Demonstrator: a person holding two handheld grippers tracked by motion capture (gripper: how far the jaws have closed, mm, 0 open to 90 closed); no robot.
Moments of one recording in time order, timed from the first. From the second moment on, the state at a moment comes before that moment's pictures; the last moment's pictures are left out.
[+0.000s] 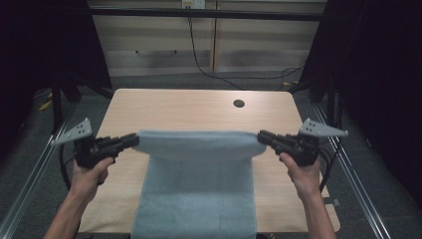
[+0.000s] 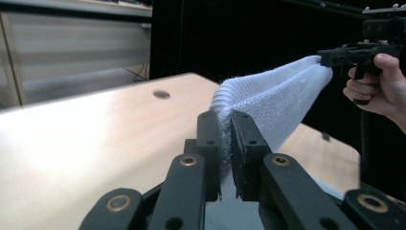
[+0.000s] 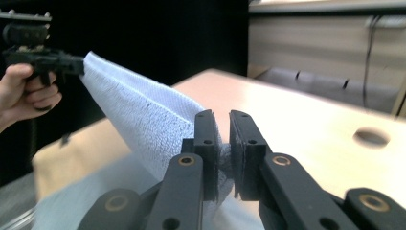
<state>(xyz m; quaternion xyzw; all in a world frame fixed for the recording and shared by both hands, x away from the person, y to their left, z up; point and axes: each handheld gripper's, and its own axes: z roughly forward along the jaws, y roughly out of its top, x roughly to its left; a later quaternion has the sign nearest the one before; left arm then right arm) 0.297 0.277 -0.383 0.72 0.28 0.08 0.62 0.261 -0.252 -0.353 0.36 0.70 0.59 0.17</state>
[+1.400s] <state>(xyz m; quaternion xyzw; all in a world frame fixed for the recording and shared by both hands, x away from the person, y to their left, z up) 0.370 0.235 -0.509 0.81 0.39 0.05 0.43 0.341 -0.221 -0.508 0.47 0.78 0.40 0.11</state>
